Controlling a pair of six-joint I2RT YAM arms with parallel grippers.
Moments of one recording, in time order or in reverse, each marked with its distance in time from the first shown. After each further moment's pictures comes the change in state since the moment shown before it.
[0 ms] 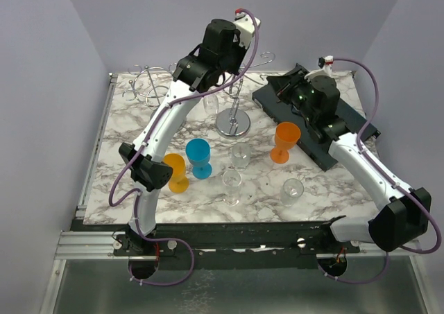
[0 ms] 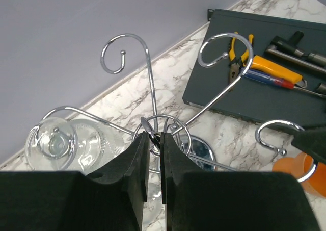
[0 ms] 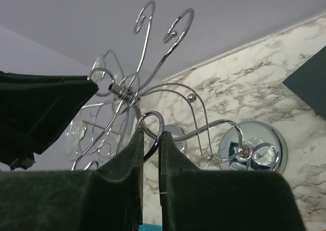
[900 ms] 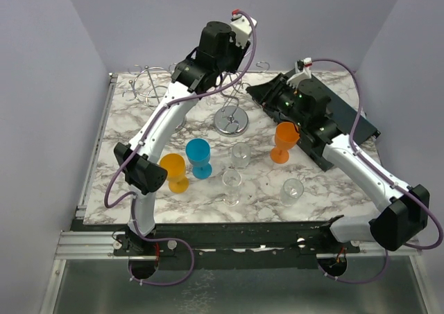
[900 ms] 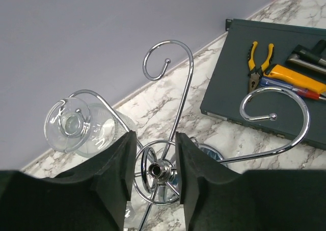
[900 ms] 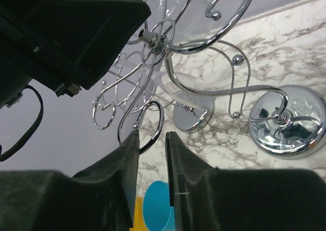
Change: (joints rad) left arm 0.015 -0.064 -0.169 0.163 -0.049 0.053; right arm 0.125 0.005 0.006 -0.019 -0.098 0.002
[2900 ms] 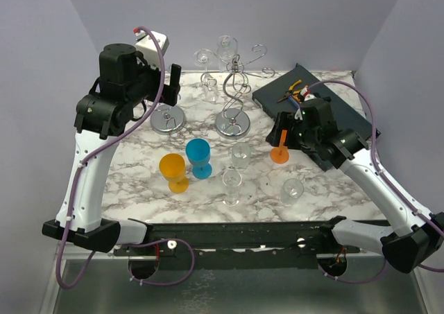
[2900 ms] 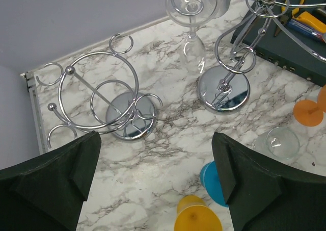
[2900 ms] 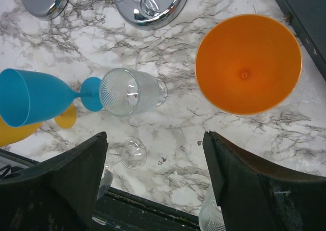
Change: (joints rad) left arm 0.296 -0.651 -0.444 -0.308 0.167 -0.087; right arm -0.008 -0.200 -0.009 -0.791 0.106 -0.272
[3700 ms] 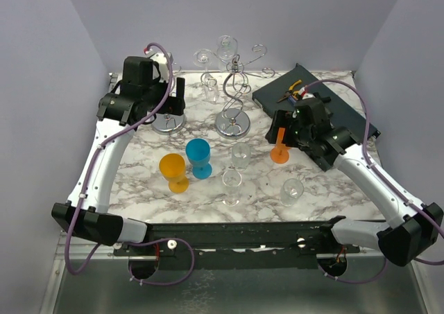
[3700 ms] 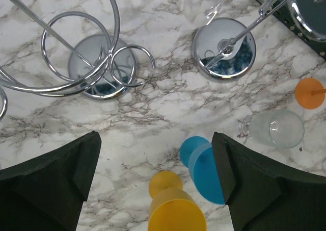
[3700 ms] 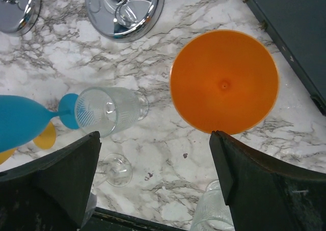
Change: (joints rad) left arm 0.059 0.045 -0.218 0.035 0.029 -0.180; right arm -0.011 0.061 -0.025 0.060 0.070 -0.005
